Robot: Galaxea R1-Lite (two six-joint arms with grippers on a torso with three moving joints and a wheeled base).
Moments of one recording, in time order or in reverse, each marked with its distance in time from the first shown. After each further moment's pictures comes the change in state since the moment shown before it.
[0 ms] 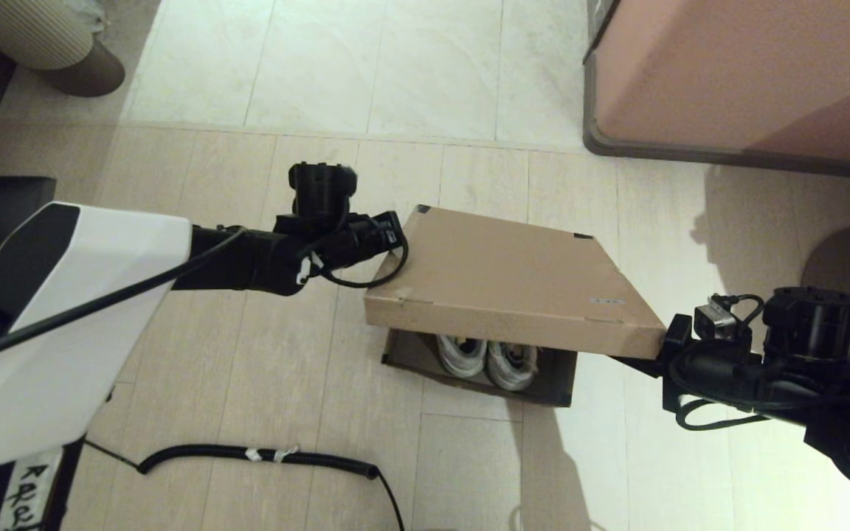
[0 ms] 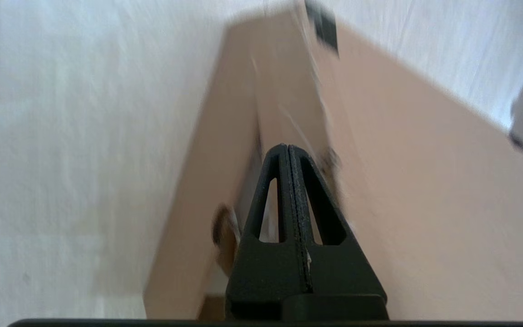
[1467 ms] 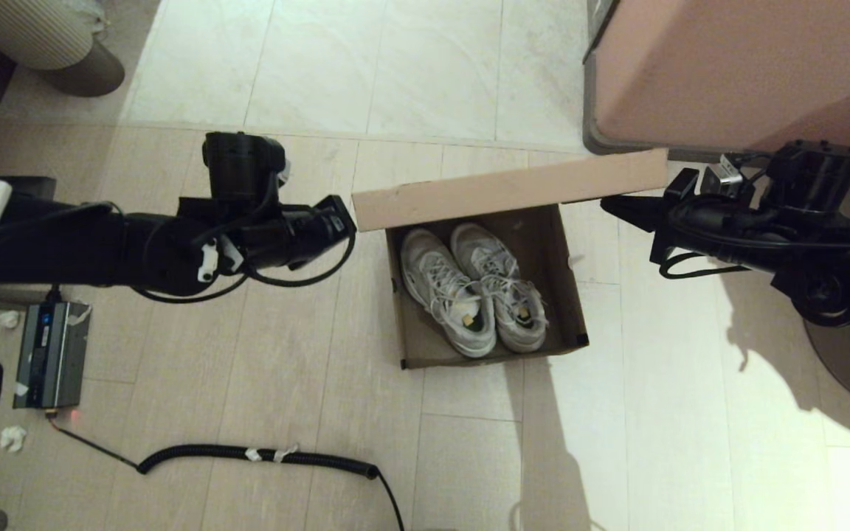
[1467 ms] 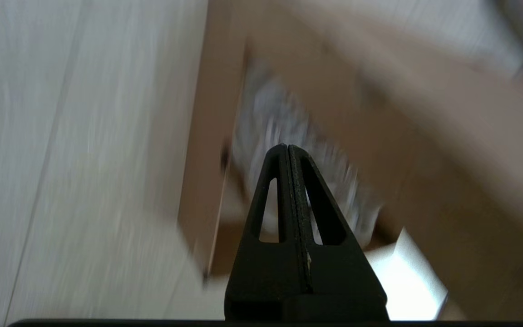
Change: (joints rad) left arm 0.057 -0.315 0.374 -0.002 0.004 -0.151; right arm -0.044 0.086 -0.670 0.246 -0.010 0.001
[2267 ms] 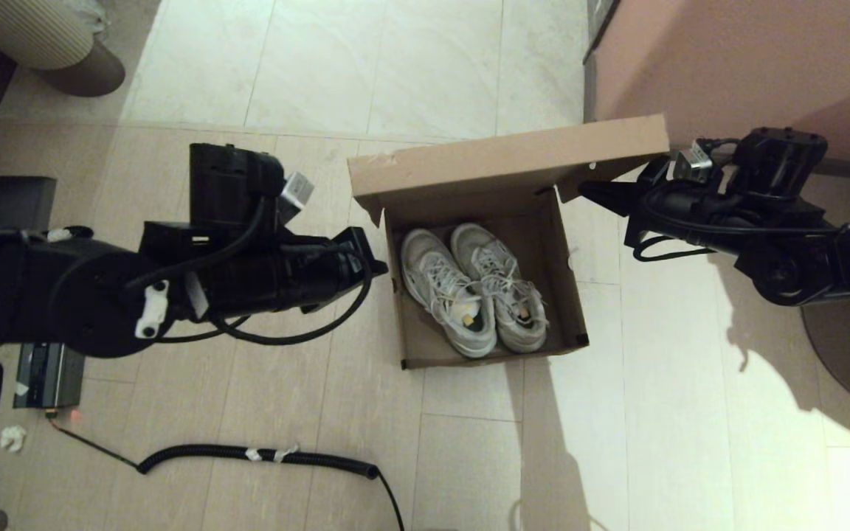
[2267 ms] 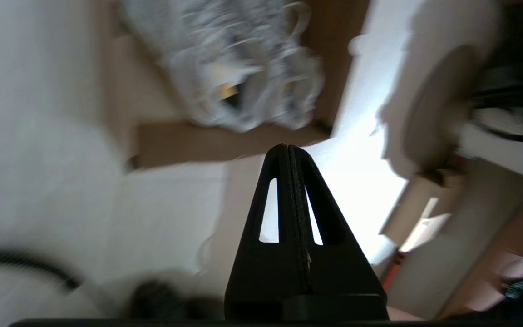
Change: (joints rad) left arm -0.149 -0.188 0.233 0.008 -0.082 -0.031; right arm 0.040 0.094 -0.167 0.018 0.000 0.001
